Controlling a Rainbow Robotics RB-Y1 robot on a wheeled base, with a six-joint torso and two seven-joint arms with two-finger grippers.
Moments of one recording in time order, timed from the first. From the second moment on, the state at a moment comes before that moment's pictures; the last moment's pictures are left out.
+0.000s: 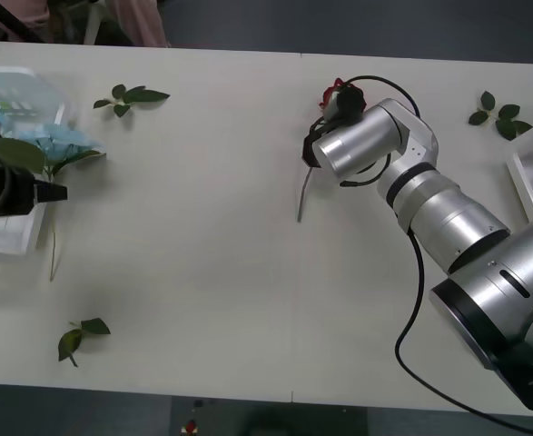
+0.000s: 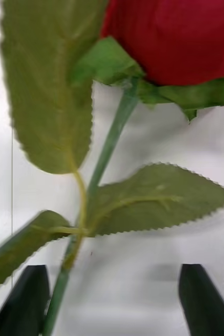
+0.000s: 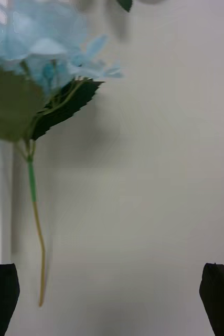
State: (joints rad) right arm -0.97 -0.17 0.37 -0.70 -0.18 0.81 0.93; left arm -0.21 0.73 0.24 -1.78 0.98 1.38 -1.52
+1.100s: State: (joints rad) right arm -0.89 -0.51 0.33 -1.26 -0.42 1.26 0.93; left arm -0.34 0.69 -0.10 -1.69 0.53 1.31 -1.48
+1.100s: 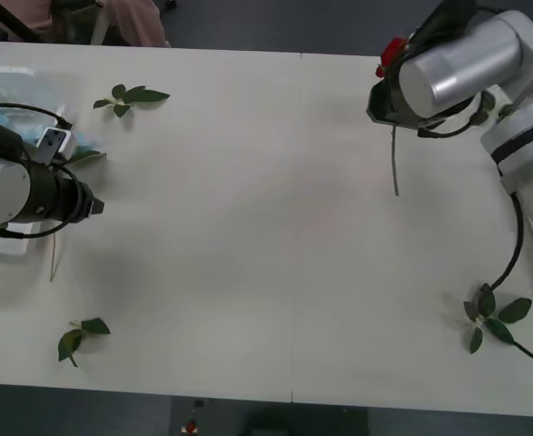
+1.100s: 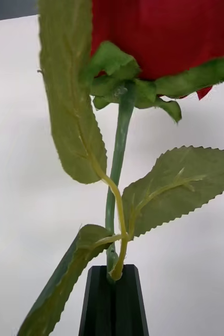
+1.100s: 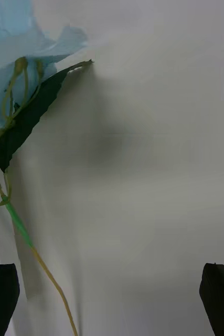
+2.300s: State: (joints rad) right arm -0.39 -0.85 -0.46 -1.22 -0.67 1.33 1.86; left arm -0.44 0.69 -0.23 -1.38 0.49 1.04 -1.48
